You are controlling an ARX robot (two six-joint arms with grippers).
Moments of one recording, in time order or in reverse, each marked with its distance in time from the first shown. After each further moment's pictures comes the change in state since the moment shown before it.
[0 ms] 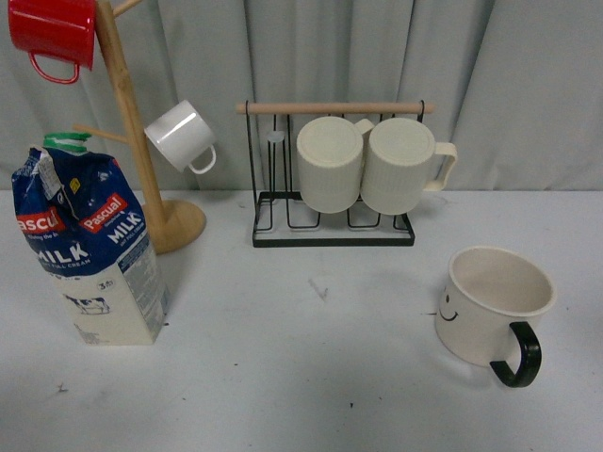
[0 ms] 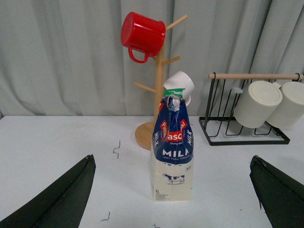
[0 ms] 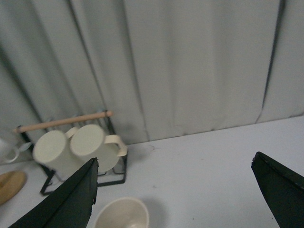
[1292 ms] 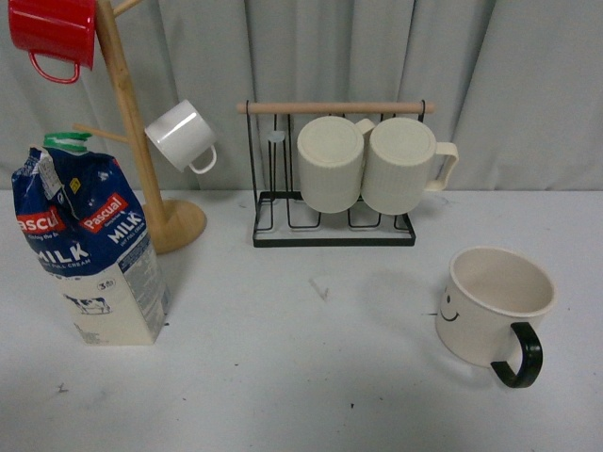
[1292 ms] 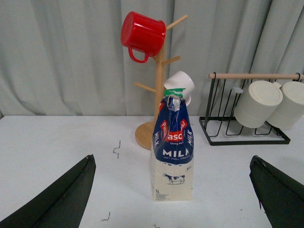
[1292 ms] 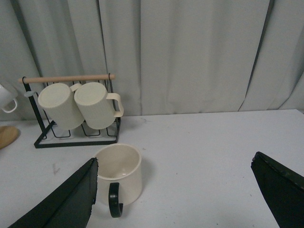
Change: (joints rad) left arm 0.000 0.000 0.000 0.000 0.000 0.000; right arm 0.122 -0.908 -0.284 -0.610 0.130 -0.146
